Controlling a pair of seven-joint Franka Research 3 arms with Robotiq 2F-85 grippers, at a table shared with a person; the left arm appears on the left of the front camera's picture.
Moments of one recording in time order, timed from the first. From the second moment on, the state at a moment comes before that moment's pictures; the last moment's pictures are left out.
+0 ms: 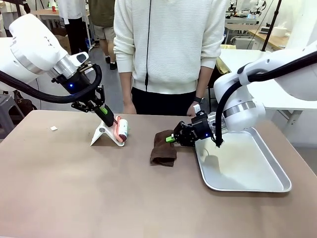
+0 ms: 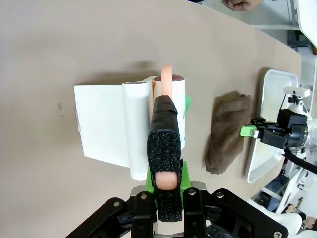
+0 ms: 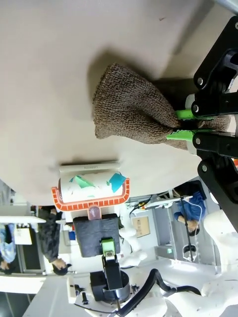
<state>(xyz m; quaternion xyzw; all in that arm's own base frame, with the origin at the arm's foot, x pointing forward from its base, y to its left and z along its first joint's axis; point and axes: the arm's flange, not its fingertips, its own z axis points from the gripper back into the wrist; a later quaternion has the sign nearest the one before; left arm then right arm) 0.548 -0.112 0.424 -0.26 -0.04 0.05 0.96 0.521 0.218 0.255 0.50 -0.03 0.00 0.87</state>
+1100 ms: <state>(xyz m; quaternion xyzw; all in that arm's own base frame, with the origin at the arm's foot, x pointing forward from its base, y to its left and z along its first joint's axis) 0.546 -0.101 0.436 -0.26 -0.04 0.07 0.96 0.521 0.227 0.257 0.51 -0.01 0.02 0.86</state>
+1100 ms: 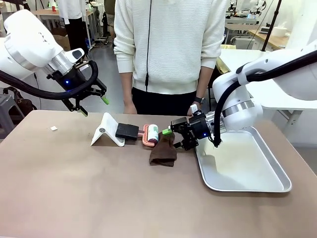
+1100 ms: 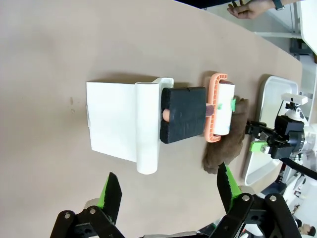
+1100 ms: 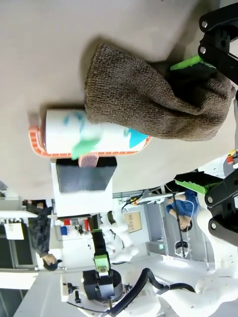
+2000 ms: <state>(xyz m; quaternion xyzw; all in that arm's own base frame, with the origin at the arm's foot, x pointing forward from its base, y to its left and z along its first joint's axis) 0.490 -0.055 0.472 -0.31 -0.08 0.04 0.95 0.484 0.146 0.337 0.58 -0.03 0.03 0.82</state>
